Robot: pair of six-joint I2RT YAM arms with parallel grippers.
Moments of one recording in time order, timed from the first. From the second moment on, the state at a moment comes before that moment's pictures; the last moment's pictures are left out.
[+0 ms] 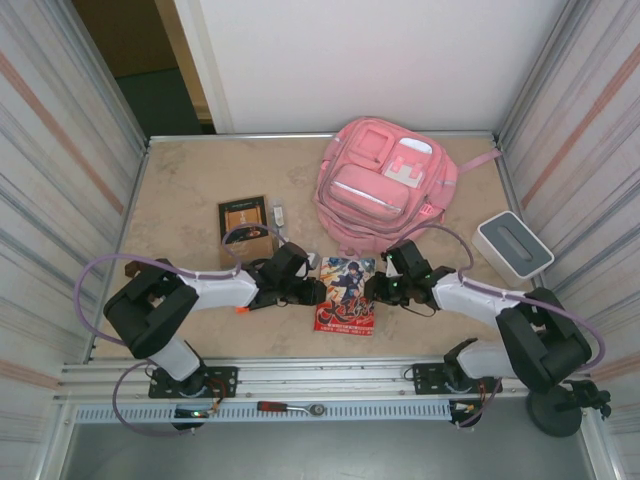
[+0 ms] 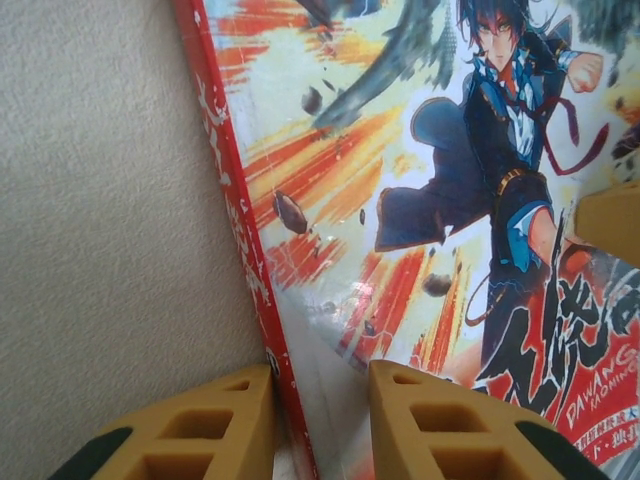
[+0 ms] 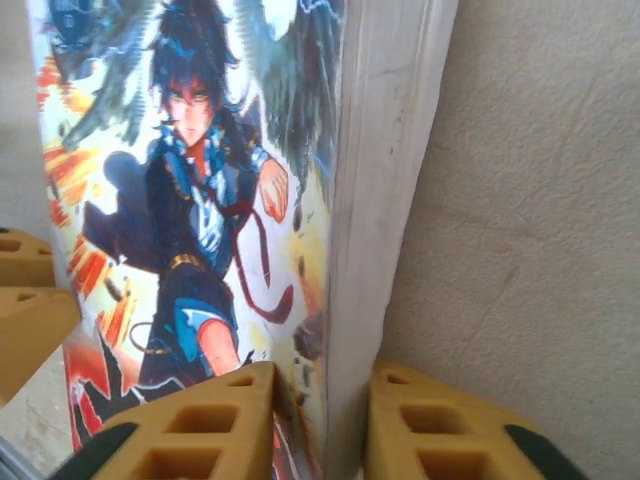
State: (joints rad) left arm -0.82 1.59 0.66 0.02 0.29 -0.65; right arm 0.56 1.28 0.48 -0.20 -0.30 0.72
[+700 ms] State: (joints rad) left arm -0.62 1.23 0.51 0.11 0.48 -0.65; right arm 0.56 1.03 0.58 -0.29 -0.53 0.64
